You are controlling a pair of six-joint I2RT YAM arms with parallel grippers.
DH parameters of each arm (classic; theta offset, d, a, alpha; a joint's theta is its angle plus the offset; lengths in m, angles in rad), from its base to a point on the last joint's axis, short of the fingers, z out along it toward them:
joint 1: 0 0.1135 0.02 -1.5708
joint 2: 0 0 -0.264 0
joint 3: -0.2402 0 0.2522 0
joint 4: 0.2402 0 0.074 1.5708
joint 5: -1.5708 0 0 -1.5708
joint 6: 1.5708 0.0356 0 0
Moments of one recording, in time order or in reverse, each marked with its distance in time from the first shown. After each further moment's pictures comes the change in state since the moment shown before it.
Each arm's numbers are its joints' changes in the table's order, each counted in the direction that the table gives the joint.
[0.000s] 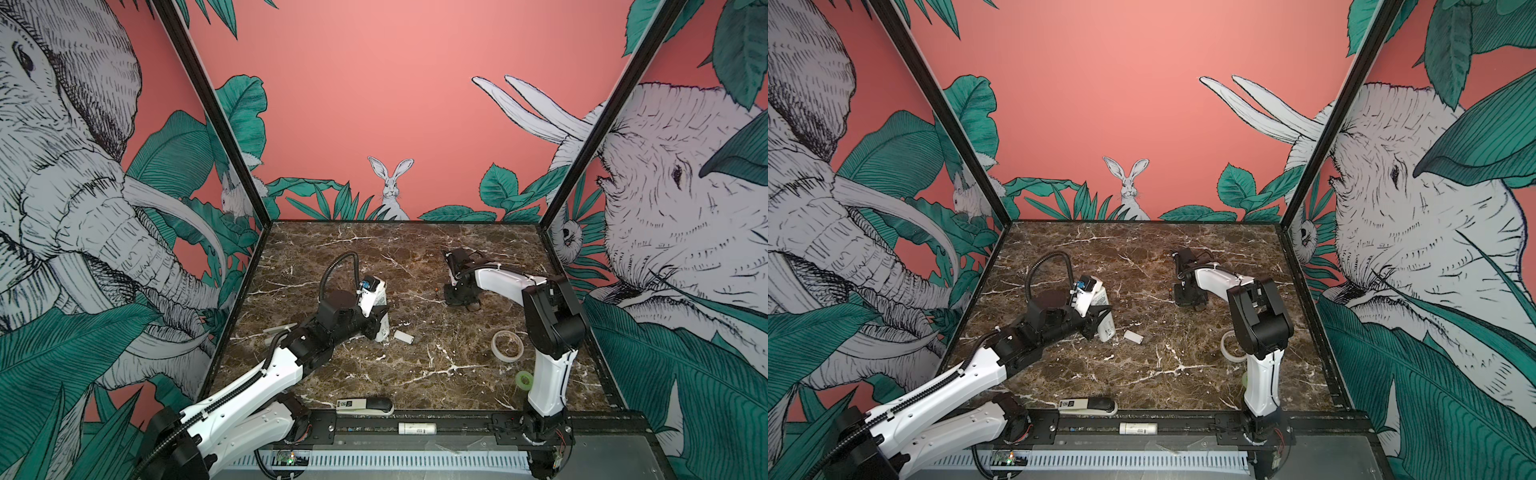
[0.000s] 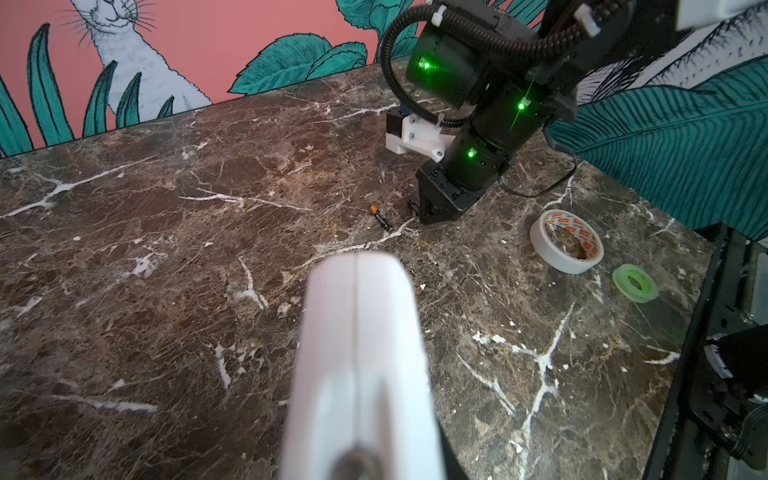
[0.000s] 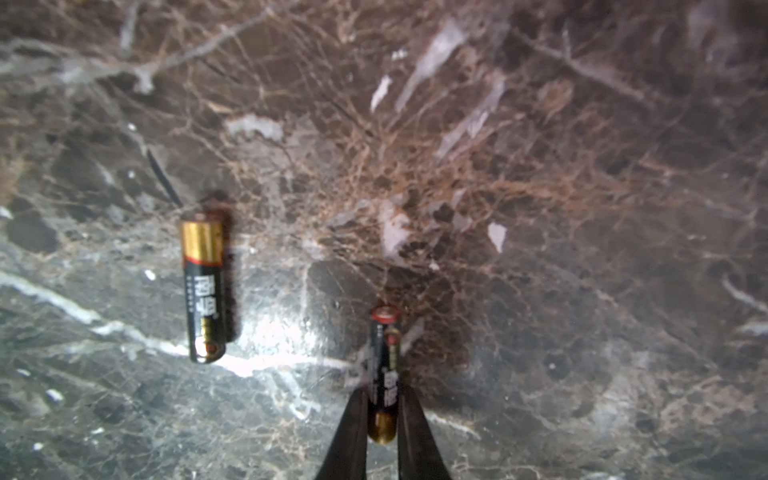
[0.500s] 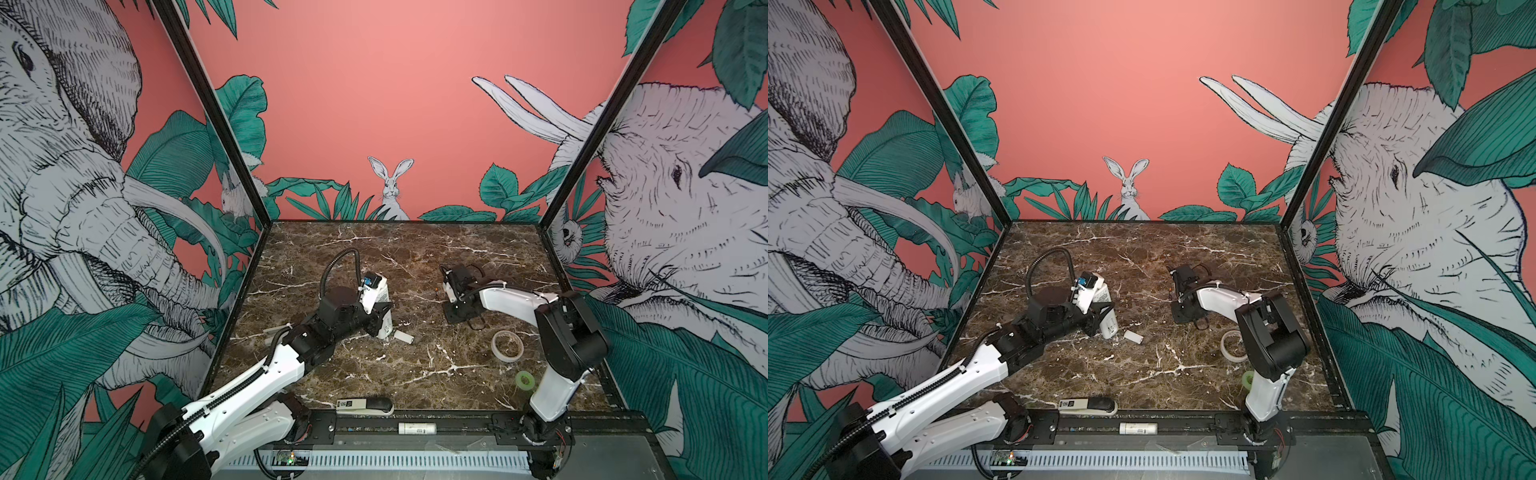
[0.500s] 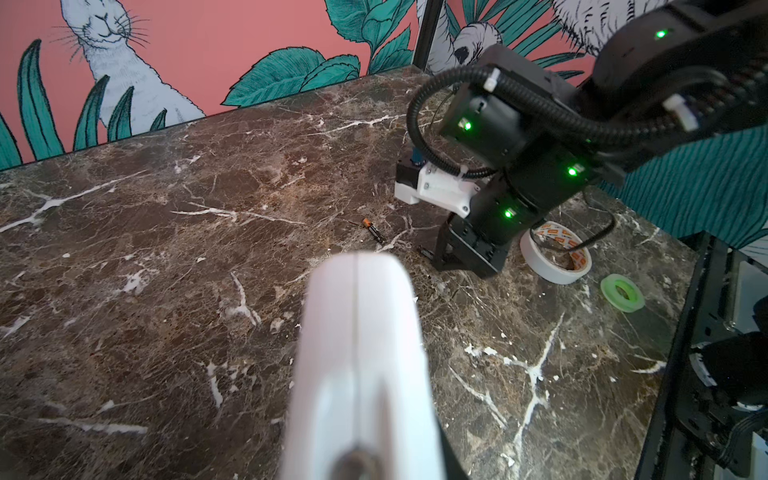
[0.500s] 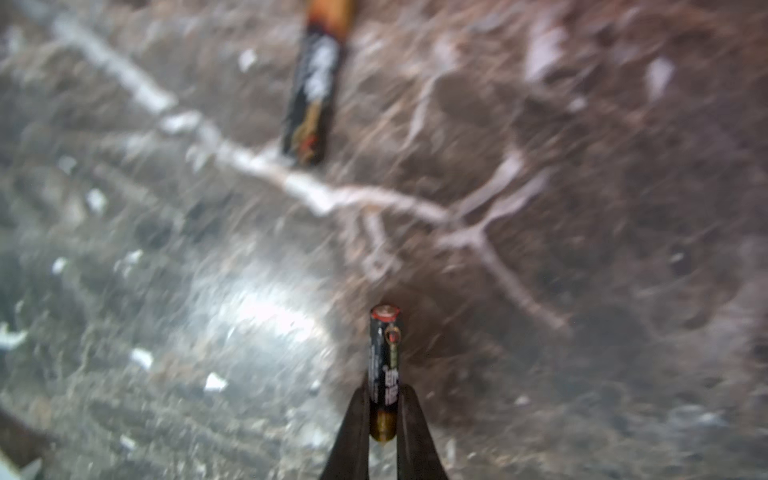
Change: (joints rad) left arm 0.000 0.021 -0.028 -0.010 -0.015 -0.002; right arm 0.115 -0.203 0.277 -0.120 0.045 -0.108
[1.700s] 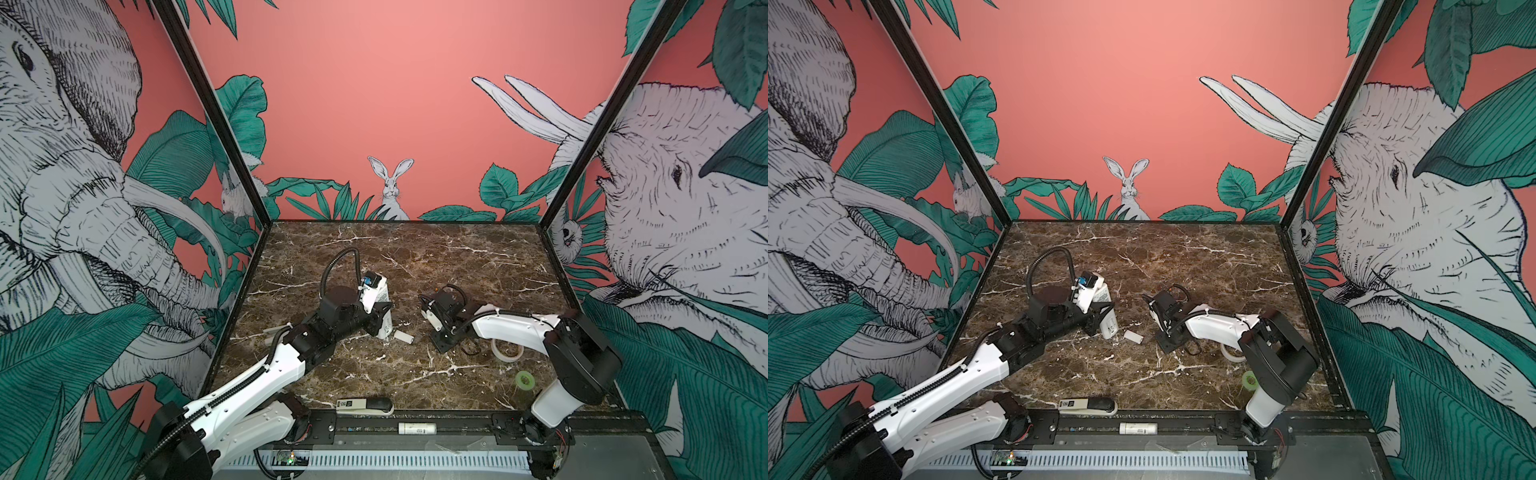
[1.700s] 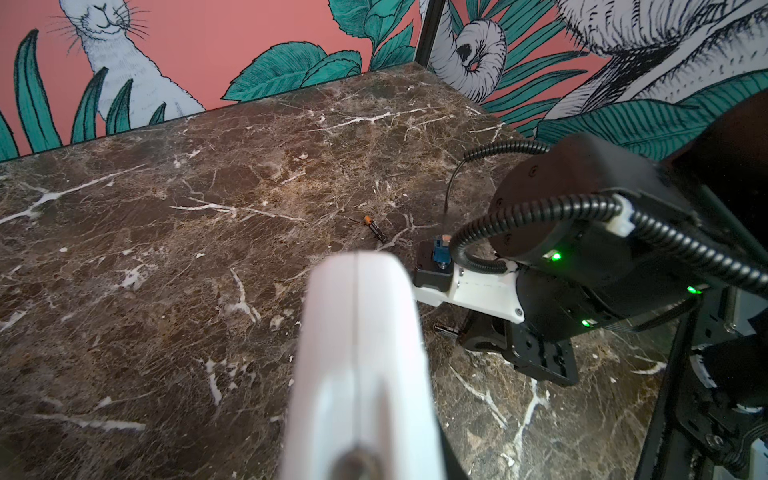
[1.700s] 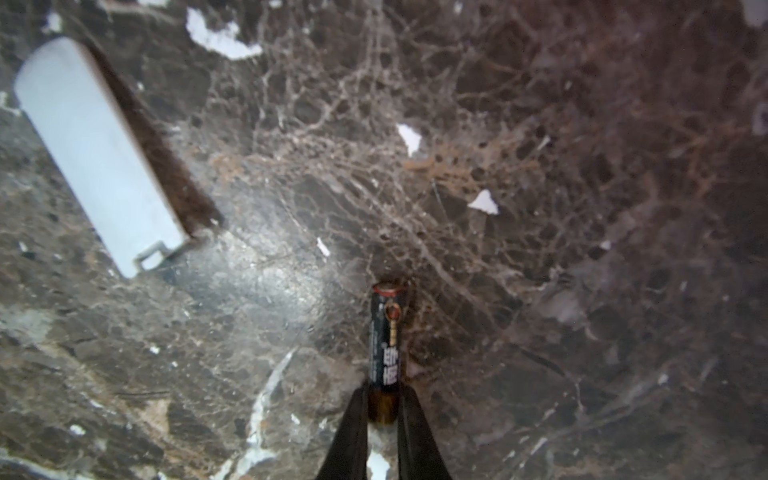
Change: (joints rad) left arm 0.007 0.008 0.000 -0.001 -0.007 -0.021; right arm 0.235 -0.097 0.115 -0.007 -0.020 -0.060
